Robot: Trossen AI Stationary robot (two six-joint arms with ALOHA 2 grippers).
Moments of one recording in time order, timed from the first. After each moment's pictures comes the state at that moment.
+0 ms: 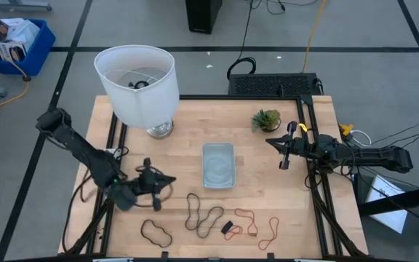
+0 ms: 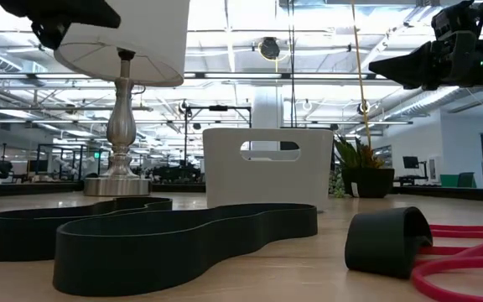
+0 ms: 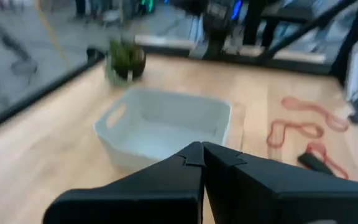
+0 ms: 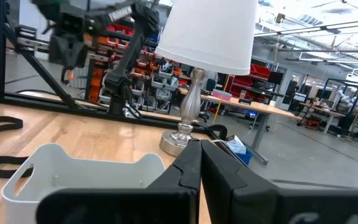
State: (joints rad) left arm -0.74 1.20 0.66 -0.05 -0.95 -0.54; right arm -0.11 0.29 0.01 0.40 0.11 -0.25
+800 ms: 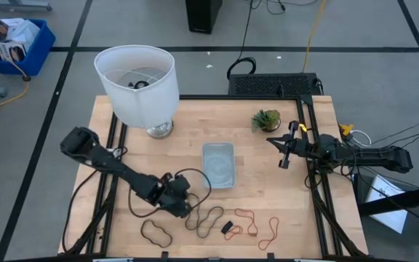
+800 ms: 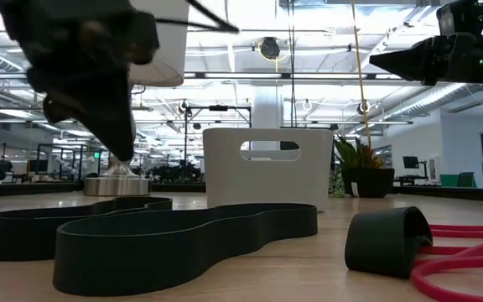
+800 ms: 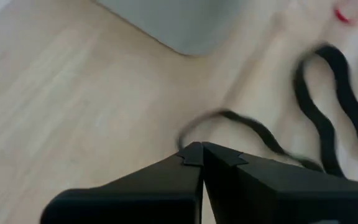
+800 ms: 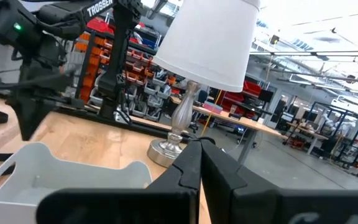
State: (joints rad) left arm -0.51 1.69 0.99 -0.45 -0.38 -1.06; right arm -0.11 0.29 0.01 0.45 0.11 -0.36
